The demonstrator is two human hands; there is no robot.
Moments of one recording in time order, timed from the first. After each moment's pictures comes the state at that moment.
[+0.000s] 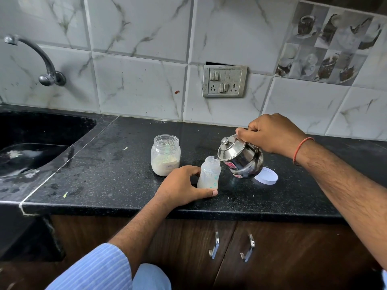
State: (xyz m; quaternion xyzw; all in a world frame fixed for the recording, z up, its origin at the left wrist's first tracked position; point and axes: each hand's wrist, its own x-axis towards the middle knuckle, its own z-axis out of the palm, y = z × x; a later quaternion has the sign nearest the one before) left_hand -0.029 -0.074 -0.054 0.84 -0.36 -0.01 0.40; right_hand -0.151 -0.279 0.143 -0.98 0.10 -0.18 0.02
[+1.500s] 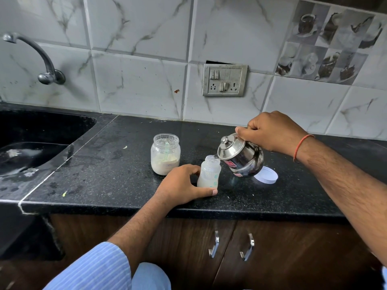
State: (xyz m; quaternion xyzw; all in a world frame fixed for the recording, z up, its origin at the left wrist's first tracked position) left_hand -0.025 -0.076 -0.058 0.83 -0.36 -0.02 0.42; right_hand -0.149 -0.281 0.145 -0.98 0.10 -0.17 0.01
